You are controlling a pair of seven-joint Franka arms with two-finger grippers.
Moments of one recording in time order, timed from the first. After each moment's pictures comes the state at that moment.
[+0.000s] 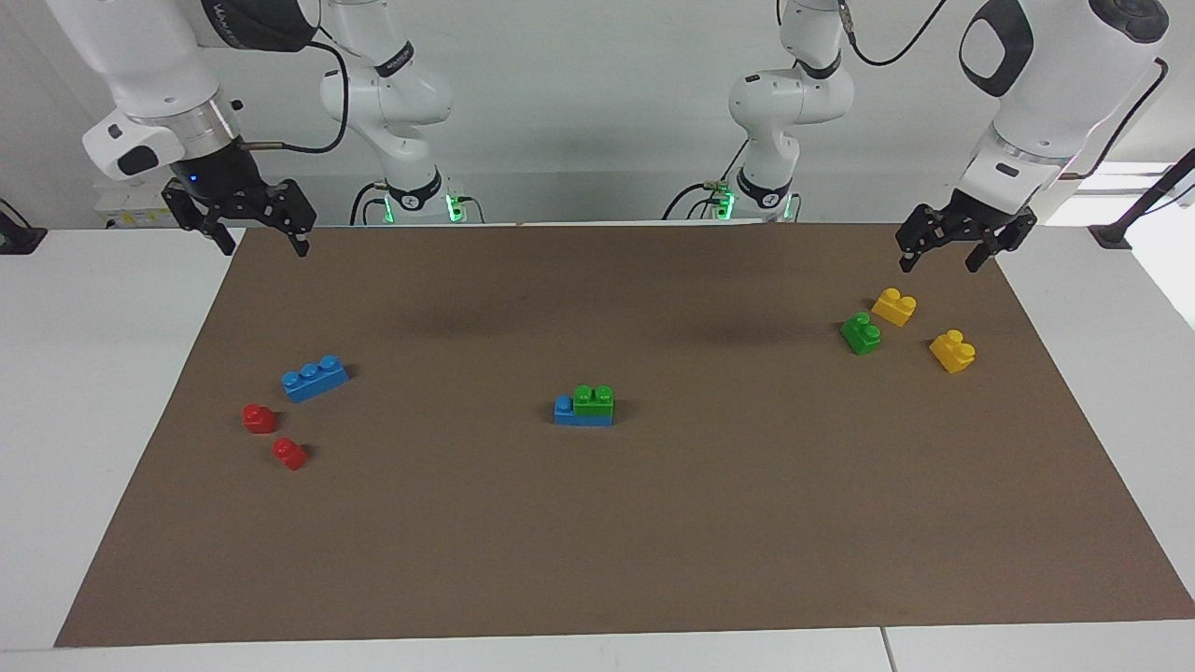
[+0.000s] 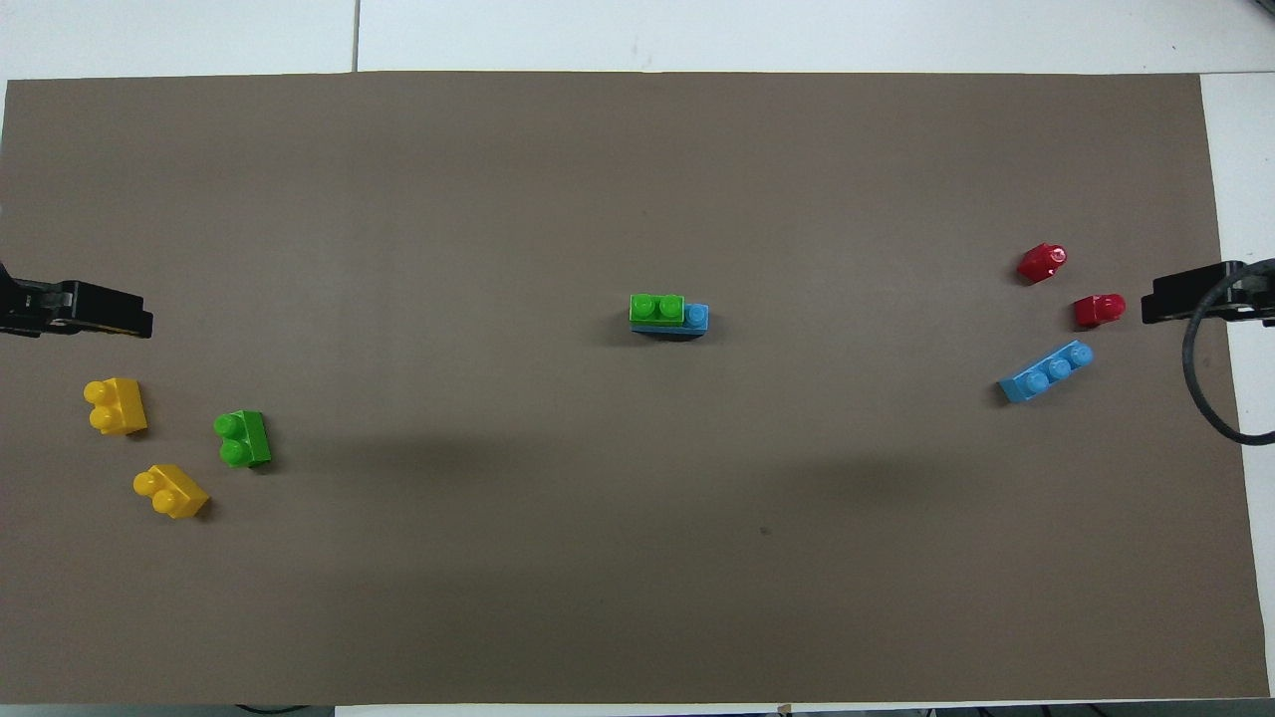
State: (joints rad) left arm 0.04 -0.05 -0.04 -1.71 0.00 1.67 0.10; right arm -0.03 -0.07 -0.02 -1.66 -0.01 1.61 0.01
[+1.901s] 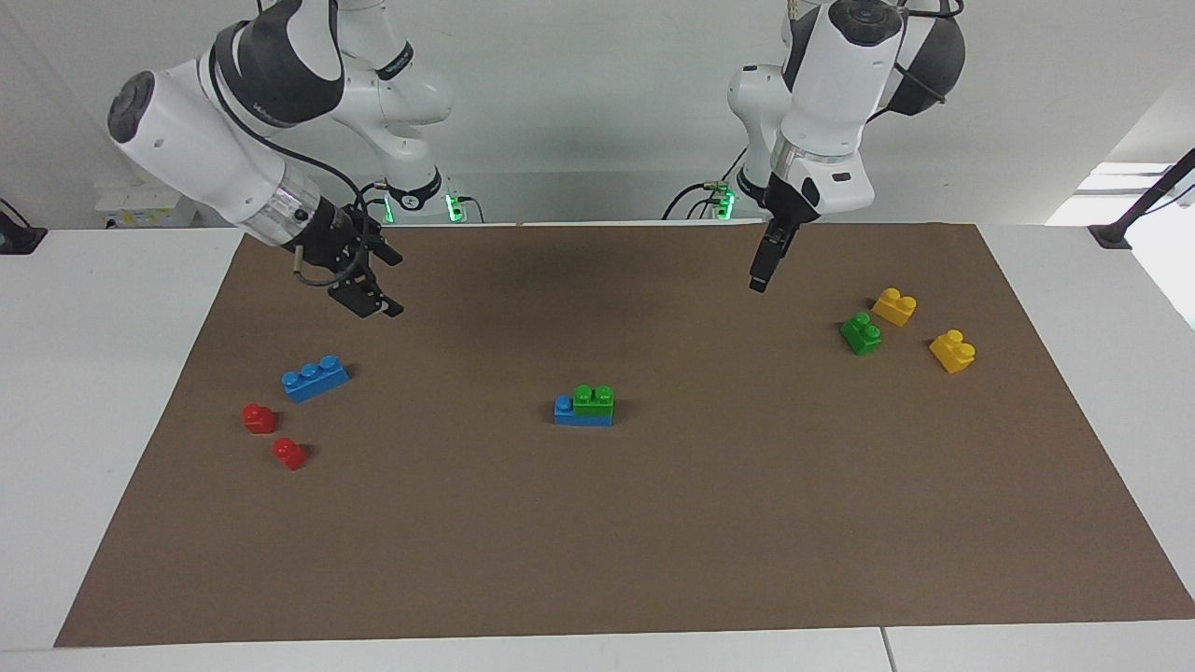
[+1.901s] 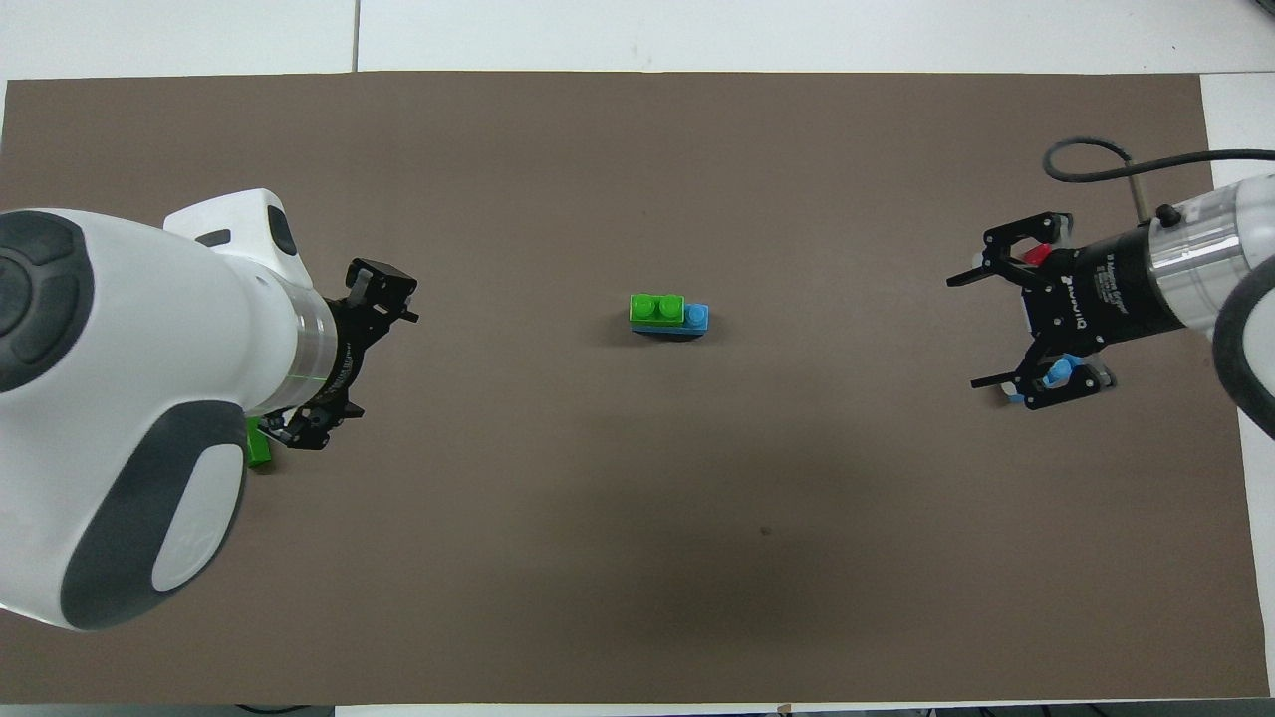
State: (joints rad) left arm -0.37 -0.11 -0.05 -1.87 -0.02 1.85 -1.42; right arm 0.00 0.03 0.01 -1.82 0.50 1.72 1.34
